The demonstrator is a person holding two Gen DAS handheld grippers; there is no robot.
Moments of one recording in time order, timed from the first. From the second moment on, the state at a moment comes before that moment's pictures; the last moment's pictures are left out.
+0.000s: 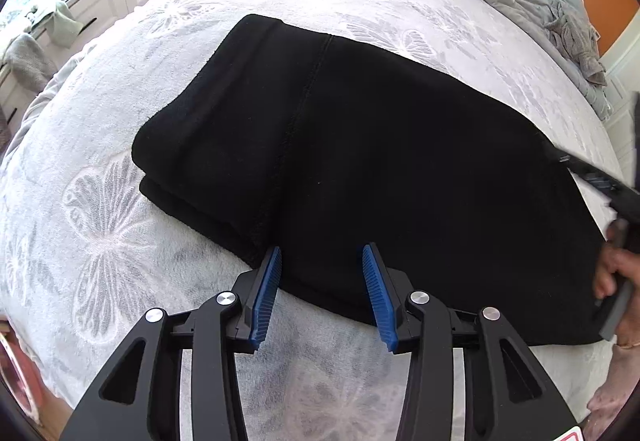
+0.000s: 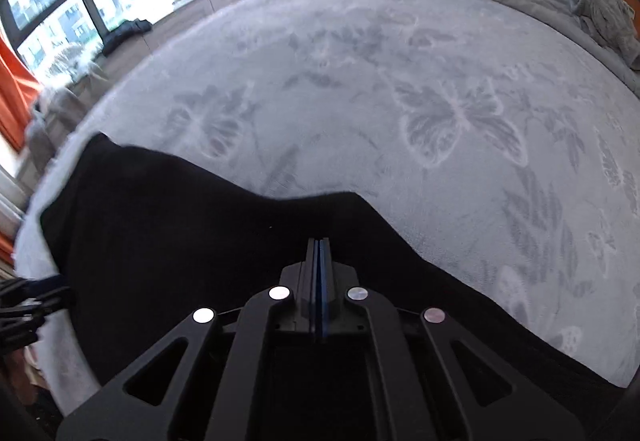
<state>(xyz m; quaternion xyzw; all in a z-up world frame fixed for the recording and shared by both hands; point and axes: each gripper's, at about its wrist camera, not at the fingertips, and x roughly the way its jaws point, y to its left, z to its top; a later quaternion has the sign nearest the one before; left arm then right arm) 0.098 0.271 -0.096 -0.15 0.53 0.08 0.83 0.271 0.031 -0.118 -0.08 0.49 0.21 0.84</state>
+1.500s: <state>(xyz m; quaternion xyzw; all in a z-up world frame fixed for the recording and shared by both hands) 0.134 0.064 -0.064 -0.12 0.46 0.00 0.88 0.055 -0.526 -0.075 0.22 0.44 -0.18 0.85</state>
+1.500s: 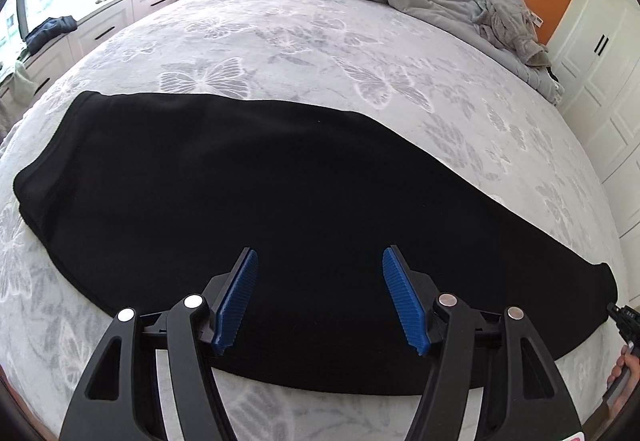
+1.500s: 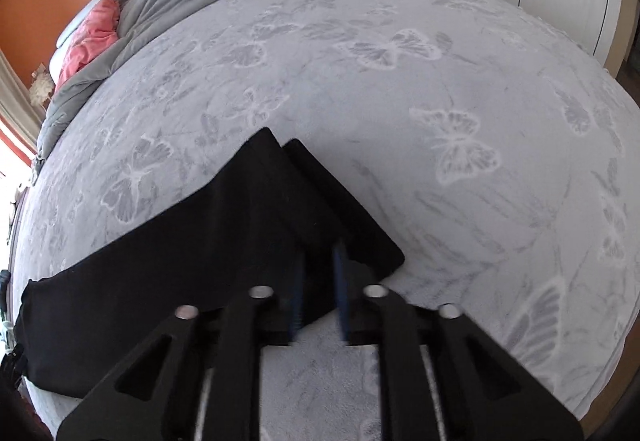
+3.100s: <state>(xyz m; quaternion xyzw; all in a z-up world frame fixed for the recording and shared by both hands) 0.106 0.168 -0.069 -0.22 0.48 0.07 0.85 0.042 -0.544 -0.074 0.40 0.33 -0.15 0.84</state>
